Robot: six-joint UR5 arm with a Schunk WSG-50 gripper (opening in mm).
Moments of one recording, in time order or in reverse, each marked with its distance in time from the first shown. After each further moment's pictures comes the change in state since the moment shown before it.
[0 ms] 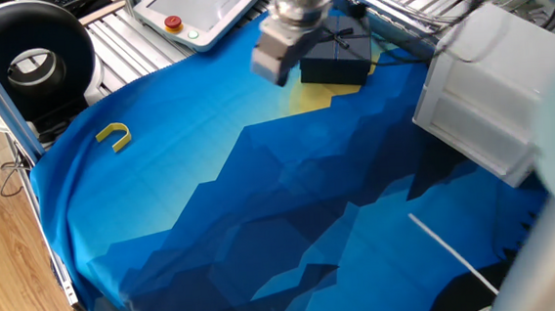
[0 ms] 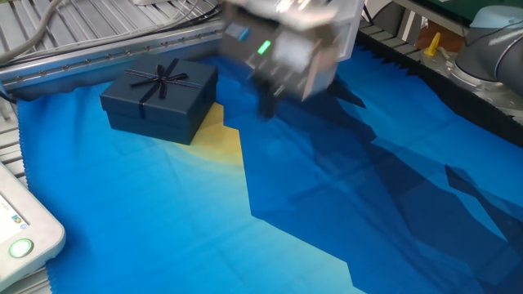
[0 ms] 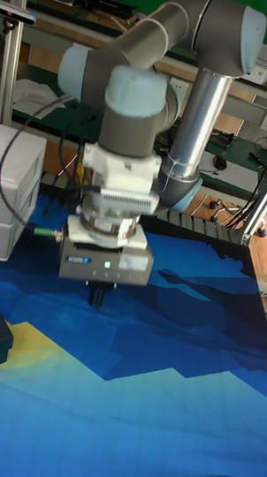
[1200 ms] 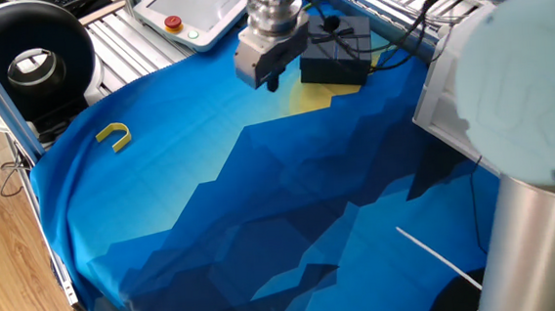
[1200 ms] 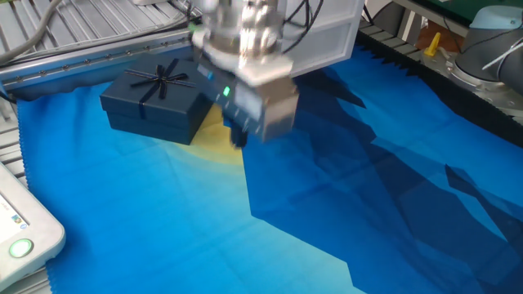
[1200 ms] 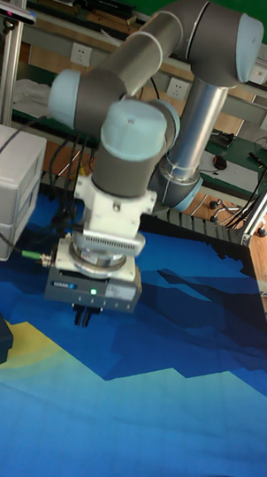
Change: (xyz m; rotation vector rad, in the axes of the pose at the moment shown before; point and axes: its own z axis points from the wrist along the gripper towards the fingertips) arm 0.019 -0.017 0.002 0.042 0.125 0.103
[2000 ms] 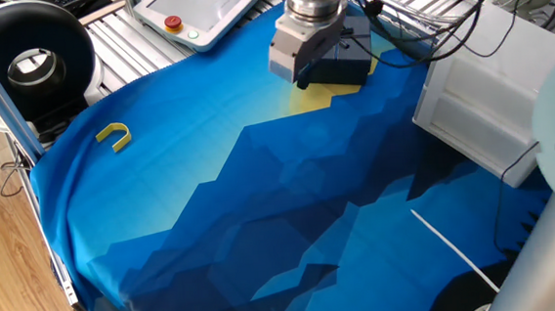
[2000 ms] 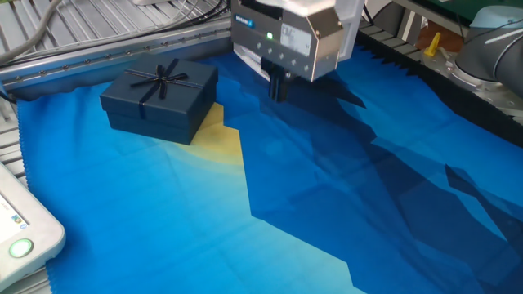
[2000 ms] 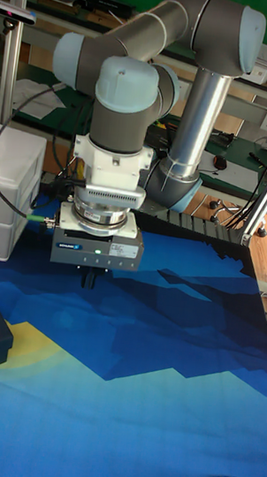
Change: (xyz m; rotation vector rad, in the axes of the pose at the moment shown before) arm 0.044 0.006 -0.024 -0.048 -0.003 -0.060
